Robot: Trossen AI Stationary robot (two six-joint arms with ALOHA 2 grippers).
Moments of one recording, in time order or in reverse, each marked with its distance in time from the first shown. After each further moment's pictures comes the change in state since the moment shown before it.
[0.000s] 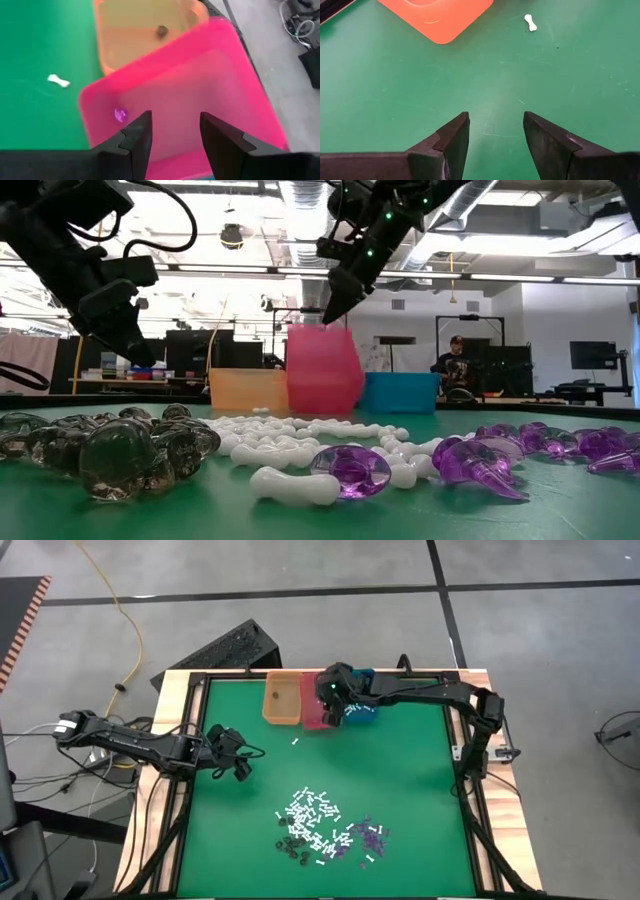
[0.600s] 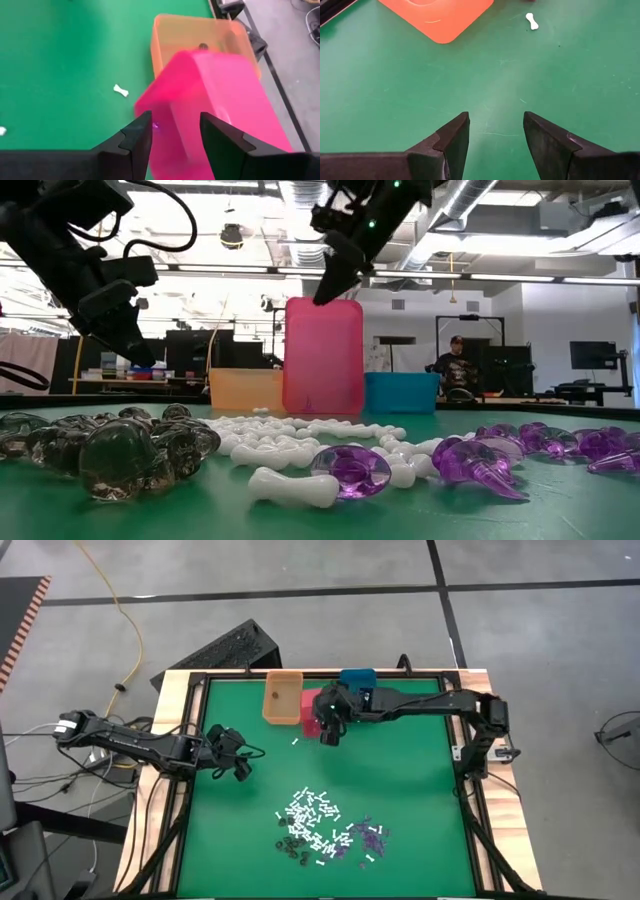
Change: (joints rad) left arm 0.000 0.000 0.000 -0.002 -0.004 0.006; right arm 0.138 -0.041 0.000 -0.044 -0.015 0.100
